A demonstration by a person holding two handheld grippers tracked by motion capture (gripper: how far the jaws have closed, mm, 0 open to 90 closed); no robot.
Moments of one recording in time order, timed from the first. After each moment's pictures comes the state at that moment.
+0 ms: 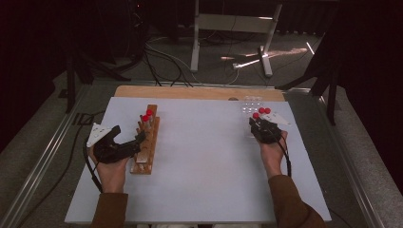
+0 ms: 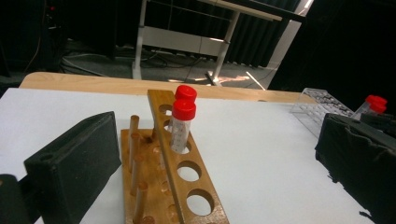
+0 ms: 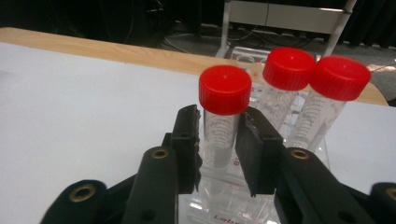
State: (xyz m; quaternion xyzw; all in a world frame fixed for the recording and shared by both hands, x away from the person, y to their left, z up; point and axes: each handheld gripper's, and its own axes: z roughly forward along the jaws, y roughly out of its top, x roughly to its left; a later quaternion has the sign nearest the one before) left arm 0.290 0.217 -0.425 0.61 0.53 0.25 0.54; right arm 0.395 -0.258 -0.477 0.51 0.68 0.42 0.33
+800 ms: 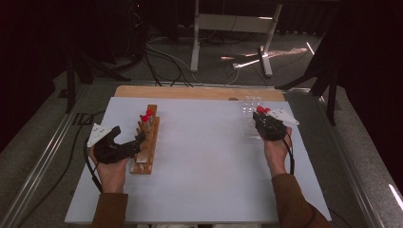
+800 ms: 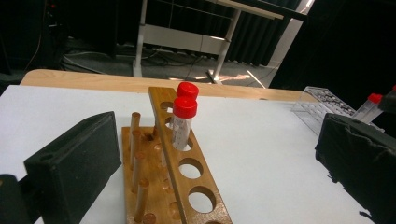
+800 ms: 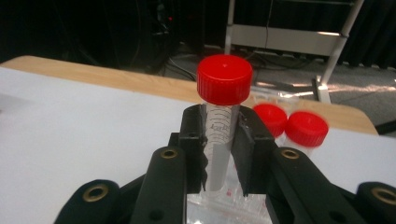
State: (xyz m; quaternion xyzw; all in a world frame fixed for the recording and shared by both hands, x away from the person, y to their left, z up) left arm 0.290 0.217 -0.425 0.61 0.53 0.25 0.53; right arm 0.388 -0.264 -0.449 0.49 0.66 0.45 0.34
